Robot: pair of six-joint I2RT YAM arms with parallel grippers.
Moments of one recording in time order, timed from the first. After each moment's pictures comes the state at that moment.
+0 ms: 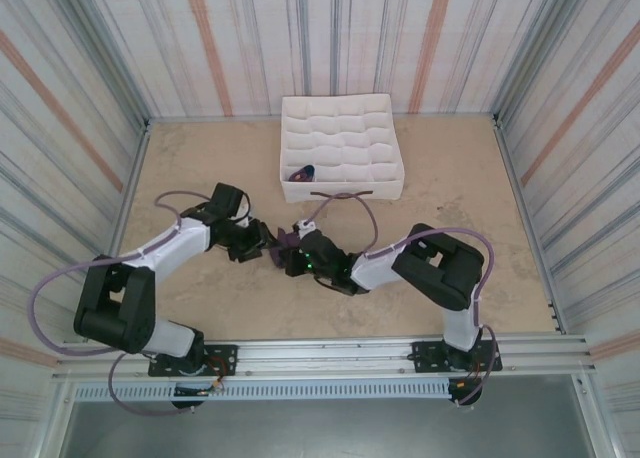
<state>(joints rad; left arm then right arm) -0.33 1.41 0.81 -0.56 0.44 -0.68 1.01 1.93 0.78 0.63 0.01 0.79</state>
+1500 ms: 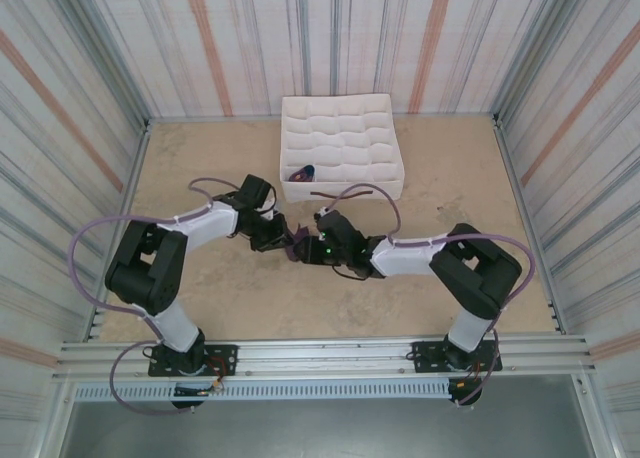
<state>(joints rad) -0.43 1.69 0.97 -0.50 0.44 -0.63 0.95 1.71 0.85 0.14 -0.05 0.83</state>
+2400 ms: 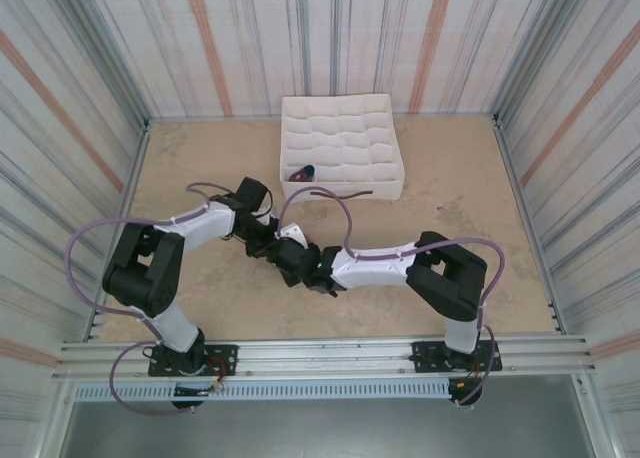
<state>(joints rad) -0.42 1.67 0.95 -0.59 0.48 -0.62 1.18 1.87 1.12 -0.22 0.43 0.54</state>
